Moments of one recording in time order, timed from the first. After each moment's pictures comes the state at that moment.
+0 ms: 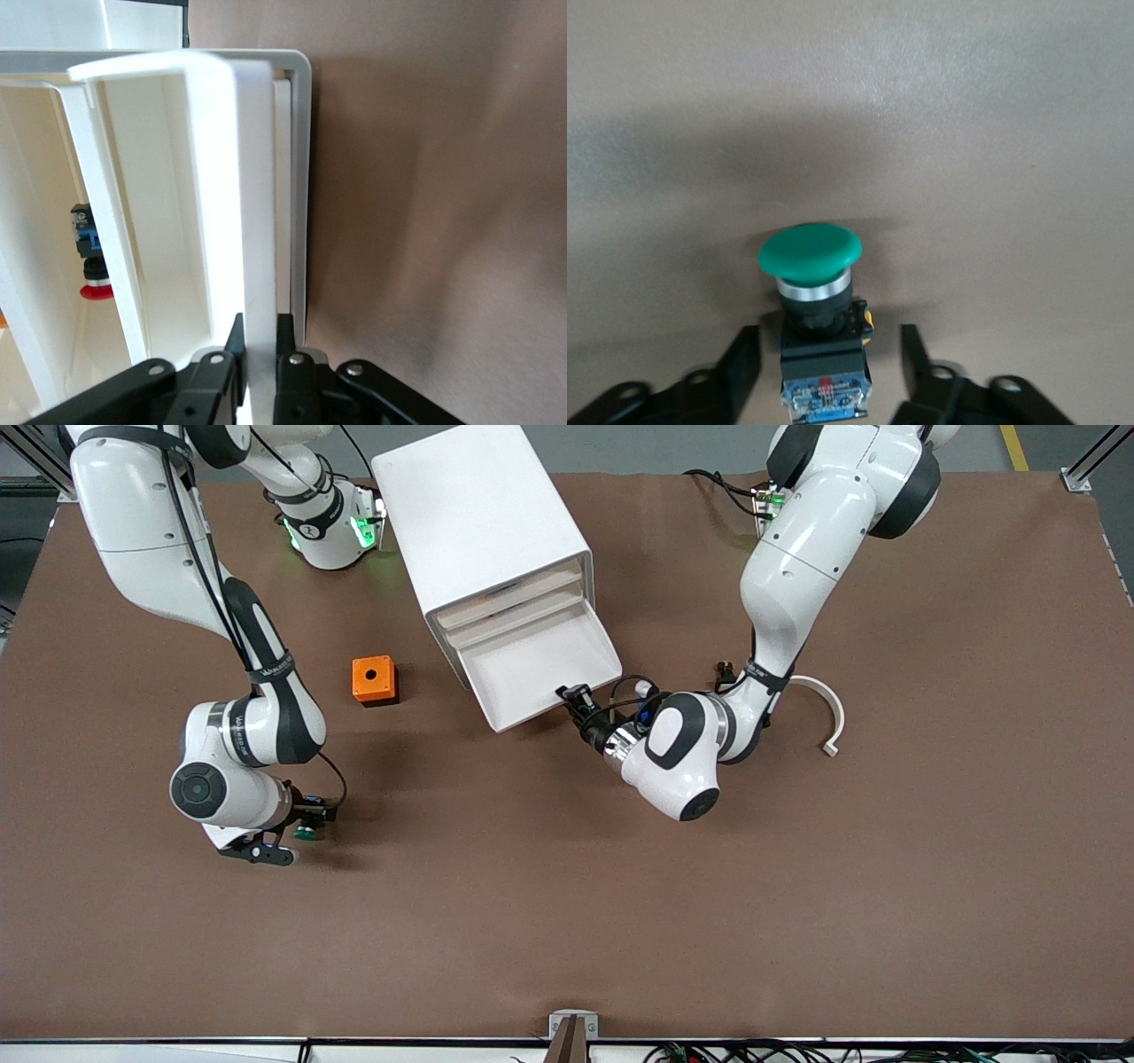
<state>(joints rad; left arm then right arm) -0.47 0.95 -0.13 -1.32 -0.94 1.70 -2.32 0.12 0.66 -0.05 -1.76 -0.03 2.26 0.26</state>
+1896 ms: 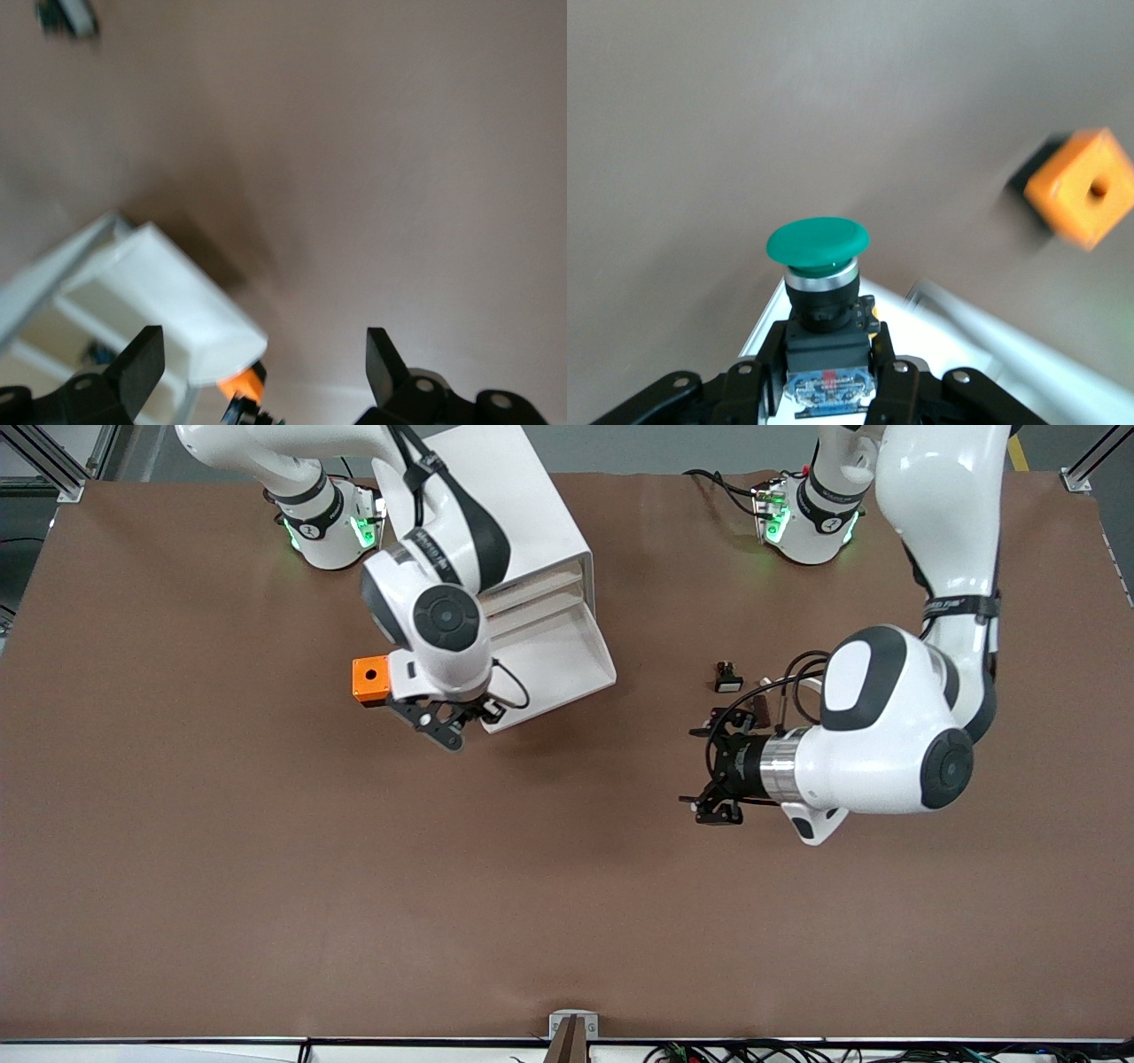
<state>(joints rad) -0.40 0.59 0.11 -1.18 -0.54 1.64 -1.60 0.70 0.39 -0.03 -1.68 0.06 1.91 1.34</state>
